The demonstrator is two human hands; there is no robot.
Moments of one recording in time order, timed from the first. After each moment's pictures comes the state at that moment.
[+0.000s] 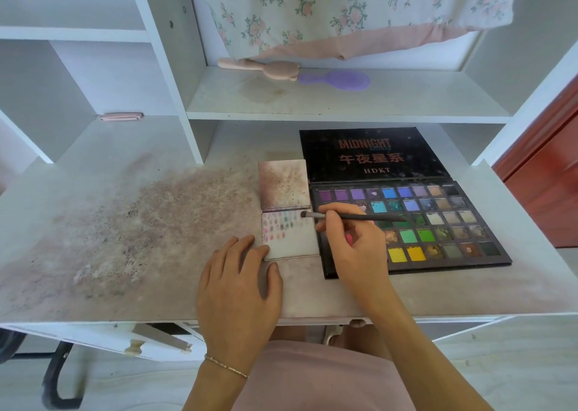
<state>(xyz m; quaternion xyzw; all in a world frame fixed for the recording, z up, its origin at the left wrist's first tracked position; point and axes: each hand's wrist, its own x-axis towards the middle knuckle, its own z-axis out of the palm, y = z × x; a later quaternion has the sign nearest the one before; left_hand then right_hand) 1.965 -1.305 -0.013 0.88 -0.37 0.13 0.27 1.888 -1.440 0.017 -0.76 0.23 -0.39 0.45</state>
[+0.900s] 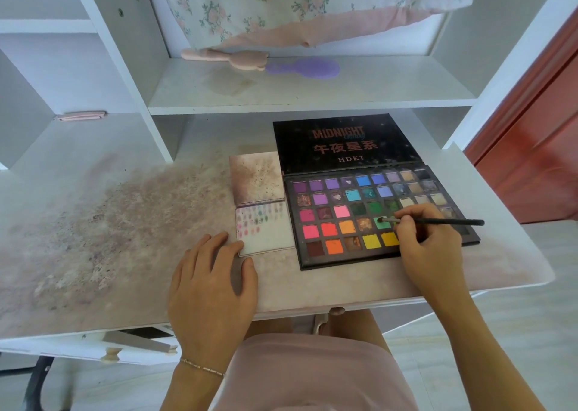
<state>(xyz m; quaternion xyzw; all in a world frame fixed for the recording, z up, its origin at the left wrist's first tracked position) 1.964 -1.306 -0.014 0.88 -0.37 0.14 0.27 1.799 -1.497 0.009 -0.75 0.41 -0.39 0.34</state>
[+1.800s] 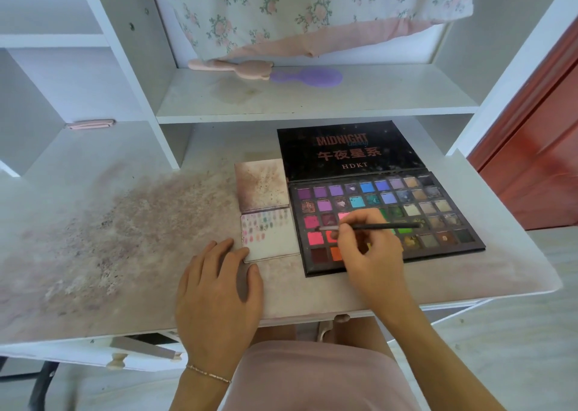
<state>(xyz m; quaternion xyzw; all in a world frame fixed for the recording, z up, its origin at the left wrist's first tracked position) 1.963 -1.306 -0.011 0.88 -0.37 0.13 0.27 1.851 -1.451 0.021 -0.76 0.28 -0.40 0.43</state>
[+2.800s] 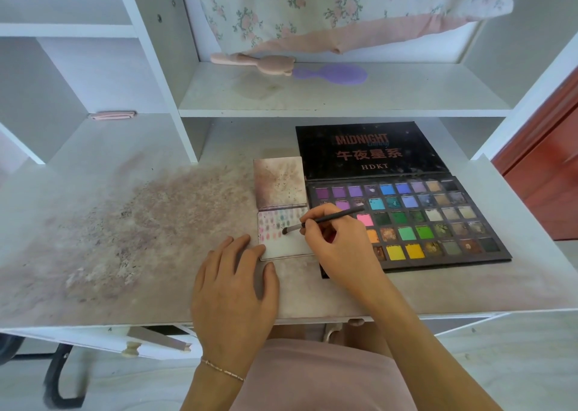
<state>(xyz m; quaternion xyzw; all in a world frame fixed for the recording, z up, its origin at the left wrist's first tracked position) 1.965 -1.306 -0.013 0.88 -0.37 0.14 0.27 1.897 -1.446 0.018 -0.80 0.24 -0.26 0.48</state>
